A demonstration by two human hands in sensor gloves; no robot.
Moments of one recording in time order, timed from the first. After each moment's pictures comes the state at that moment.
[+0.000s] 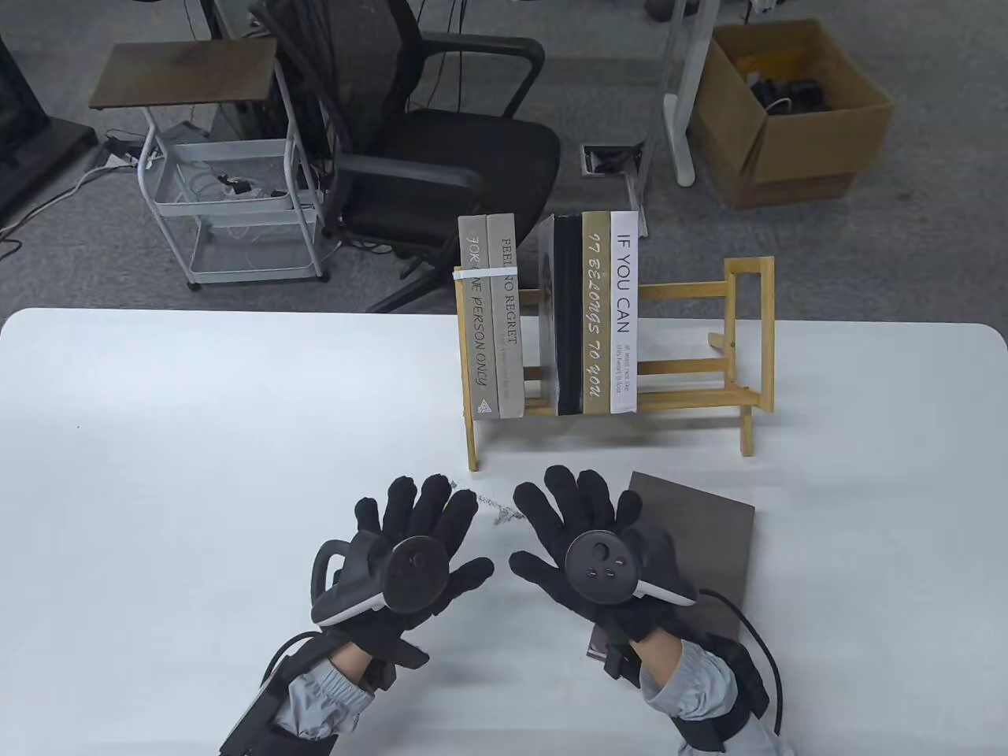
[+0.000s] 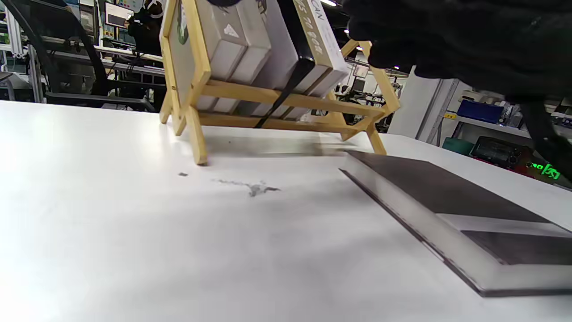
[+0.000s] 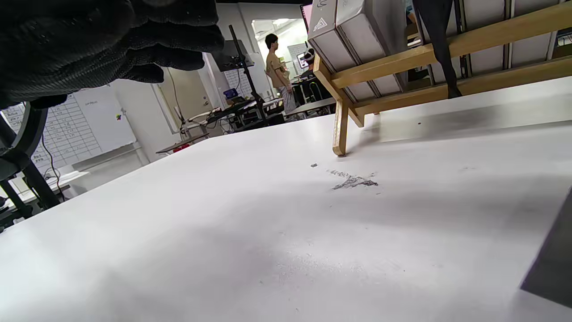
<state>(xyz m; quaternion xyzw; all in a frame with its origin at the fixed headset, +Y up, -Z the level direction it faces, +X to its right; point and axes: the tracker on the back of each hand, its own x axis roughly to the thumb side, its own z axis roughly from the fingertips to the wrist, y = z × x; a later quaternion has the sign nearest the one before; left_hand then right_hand) -0.142 -0.690 -0.255 -0.06 -0.22 0.09 0.97 0.090 -0.705 -0.271 0.30 0.06 0.94 0.17</state>
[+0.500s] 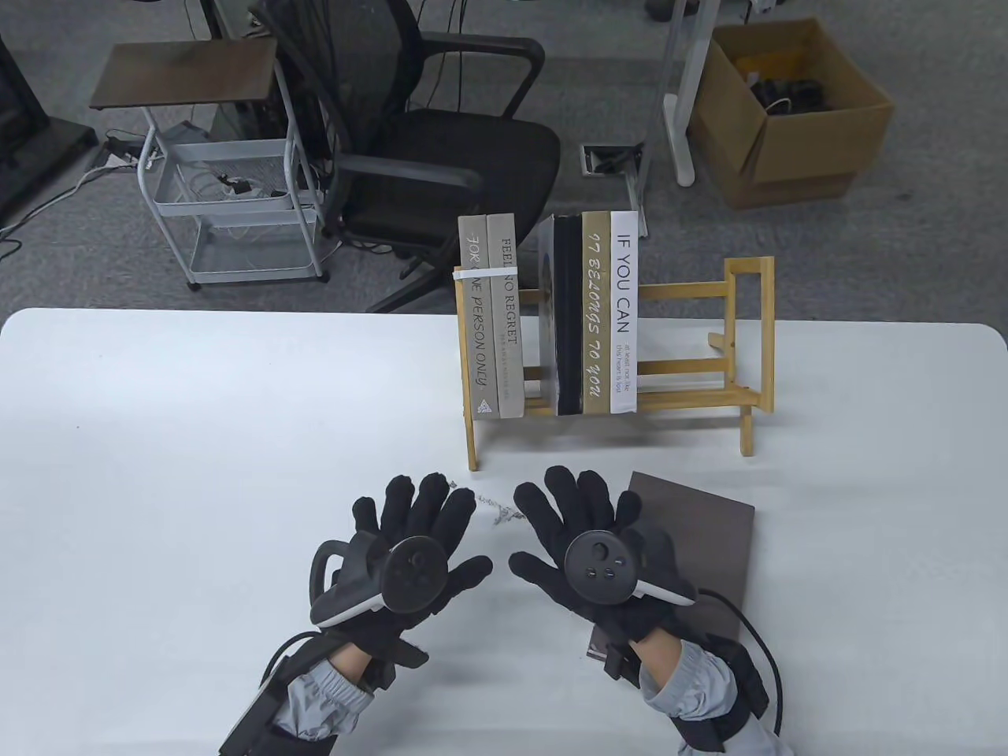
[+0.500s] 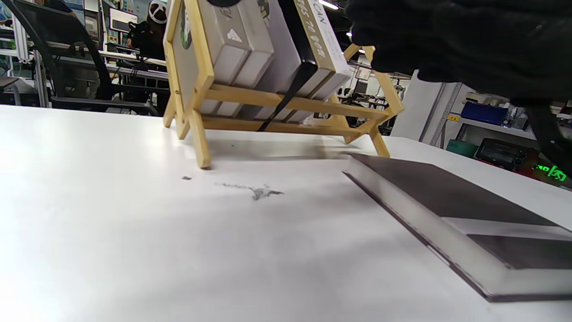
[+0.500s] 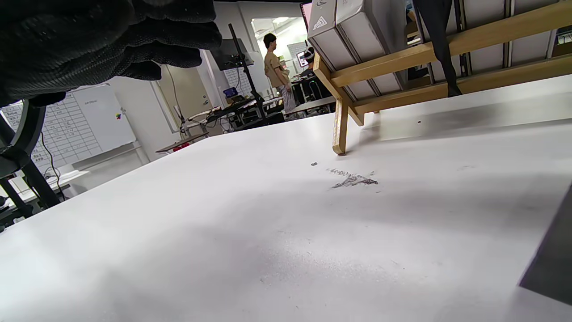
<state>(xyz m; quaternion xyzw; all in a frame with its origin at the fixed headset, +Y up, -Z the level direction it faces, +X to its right) -0.142 -0.690 -0.255 -0.06 -0.22 0.09 0.97 0.090 -0.705 -0.271 0.30 0.06 0.94 0.17</state>
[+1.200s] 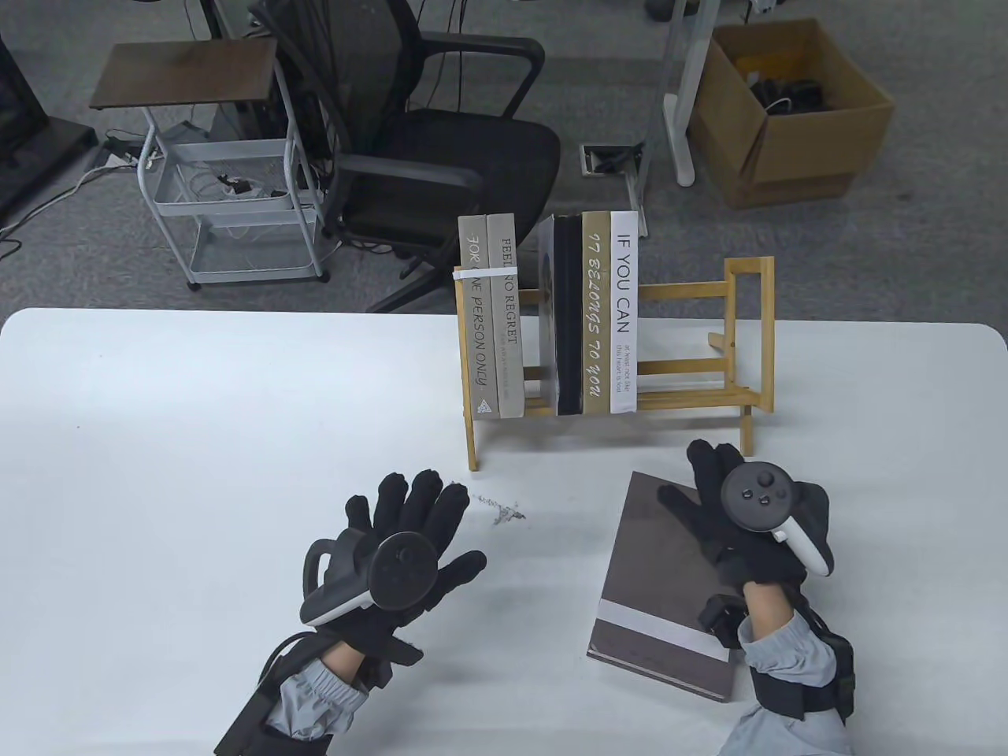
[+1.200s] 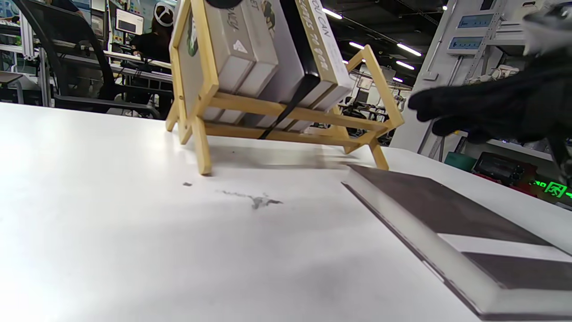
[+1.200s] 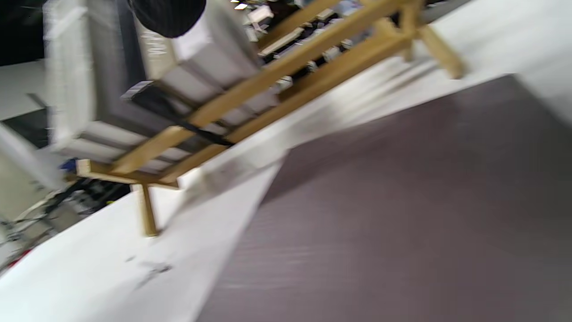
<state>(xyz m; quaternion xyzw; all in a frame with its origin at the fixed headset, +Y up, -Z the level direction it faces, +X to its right) -0.151 -0.685 -0.255 -0.05 -0.21 0.11 0.97 0.261 -0.719 -0.326 0.00 0.10 0.96 0.28</state>
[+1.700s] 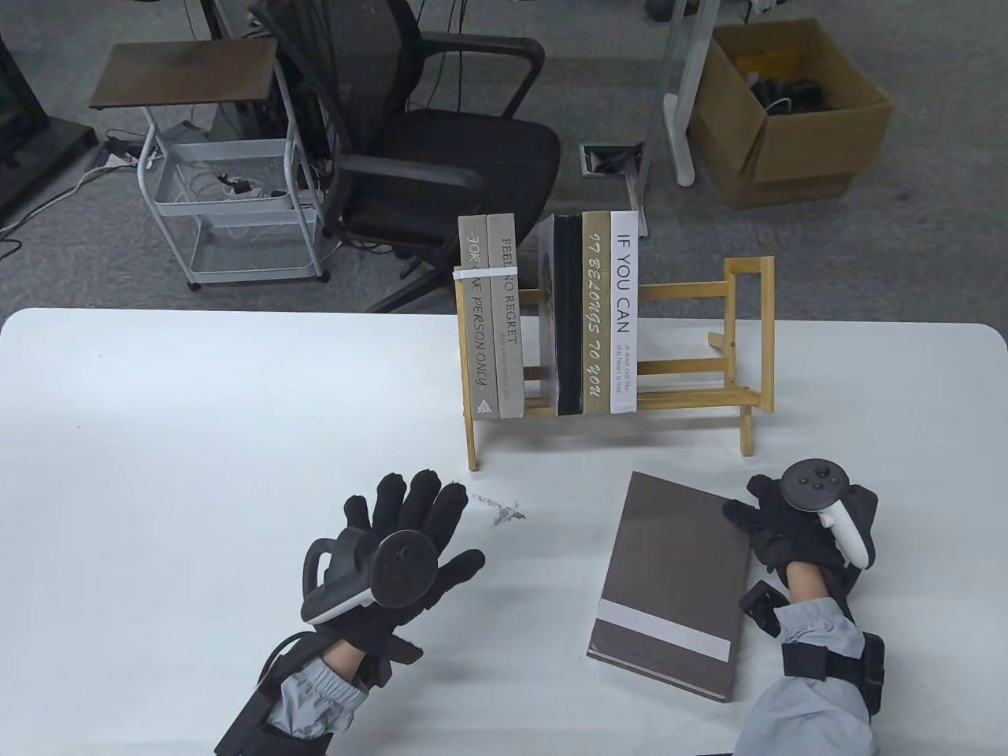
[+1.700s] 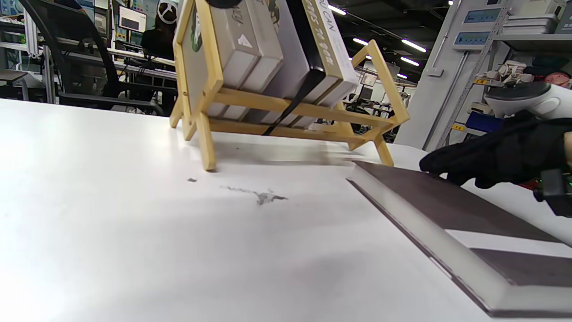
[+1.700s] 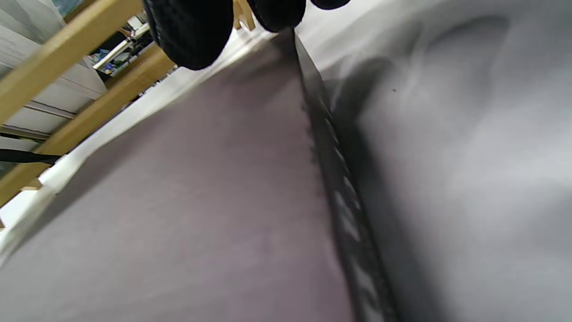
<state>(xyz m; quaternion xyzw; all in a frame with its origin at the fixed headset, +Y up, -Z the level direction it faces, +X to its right) -0.151 -0.685 -0.256 -0.06 -0.21 0.10 0.97 0.330 -0.782 -0.349 -0.15 0.18 0.93 0.30</state>
